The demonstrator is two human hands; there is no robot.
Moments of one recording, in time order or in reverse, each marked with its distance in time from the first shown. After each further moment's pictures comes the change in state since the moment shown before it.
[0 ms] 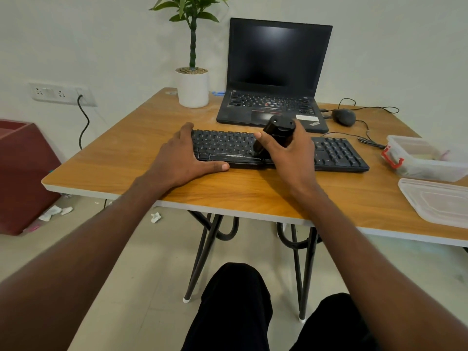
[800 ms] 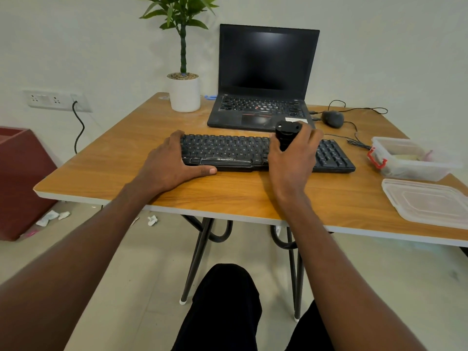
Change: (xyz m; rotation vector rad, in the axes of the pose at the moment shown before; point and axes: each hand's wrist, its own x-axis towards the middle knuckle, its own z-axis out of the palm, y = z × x) left_hand -0.006 0.006 -0.006 0.035 -0.004 -0.004; right_hand 0.005 0.010 -0.002 -0.317 0.399 0.041
